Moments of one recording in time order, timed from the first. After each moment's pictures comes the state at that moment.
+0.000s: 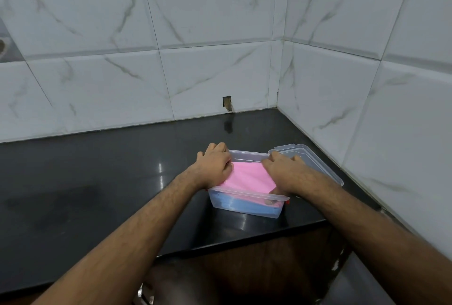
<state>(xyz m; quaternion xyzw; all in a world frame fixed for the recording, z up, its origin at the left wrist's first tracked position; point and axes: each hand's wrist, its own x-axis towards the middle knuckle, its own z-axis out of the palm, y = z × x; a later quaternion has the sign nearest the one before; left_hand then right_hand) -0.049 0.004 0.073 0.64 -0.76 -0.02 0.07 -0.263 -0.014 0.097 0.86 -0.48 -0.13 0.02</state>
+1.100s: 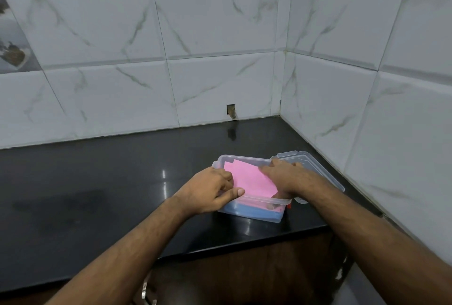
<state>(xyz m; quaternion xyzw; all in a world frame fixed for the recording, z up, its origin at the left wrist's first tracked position) -0.039 0.057 0.066 0.50 -0.85 -0.01 0.17 -0.259 -0.013 0.104 0.86 -0.48 -0.16 -0.01</state>
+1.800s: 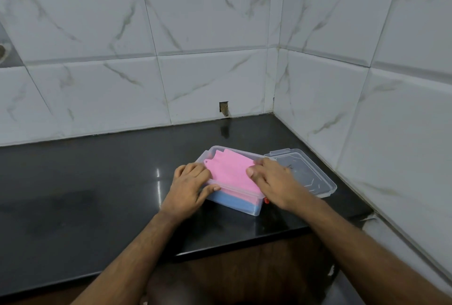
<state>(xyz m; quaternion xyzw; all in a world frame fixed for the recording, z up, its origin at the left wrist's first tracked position) -0.011 0.046 0.006 0.58 -0.75 0.13 0.30 -0.275 -0.005 0.061 0.86 -0.46 0.16 -0.14</state>
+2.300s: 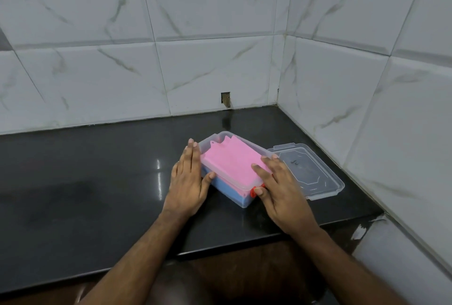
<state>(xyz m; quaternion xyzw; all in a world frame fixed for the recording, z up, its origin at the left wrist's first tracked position) -0.014 0.030 -0.016 0.69 -0.66 0.05 0.29 -0.287 -0.004 -0.013 0.86 -0.38 0.34 -0.03</state>
